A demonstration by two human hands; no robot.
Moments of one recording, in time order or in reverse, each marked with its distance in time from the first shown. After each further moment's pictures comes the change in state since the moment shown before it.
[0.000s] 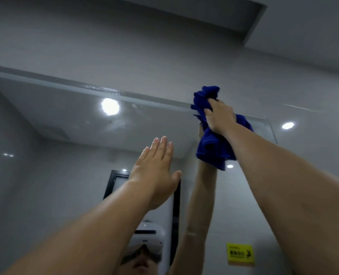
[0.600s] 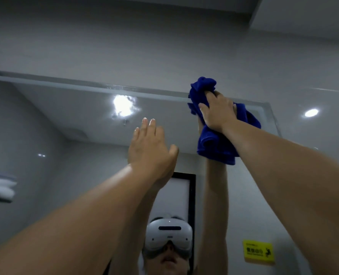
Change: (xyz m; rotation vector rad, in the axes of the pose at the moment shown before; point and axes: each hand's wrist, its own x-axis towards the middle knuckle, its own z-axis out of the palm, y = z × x) left_hand 0.014 0.045 -0.006 -0.019 0.233 -0.221; right_hand -0.026 0.030 0.004 0.051 0.058 -0.106
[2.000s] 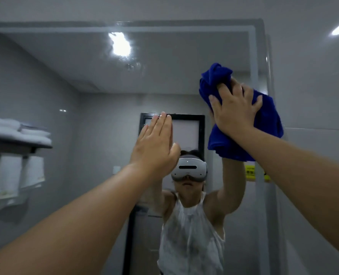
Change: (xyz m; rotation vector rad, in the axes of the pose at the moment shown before) left_hand -0.146 0.043 0.011 -0.045 -0.276 0.060; right_hand -0.193 0.040 -0.022 0.002 -0.076 0.130
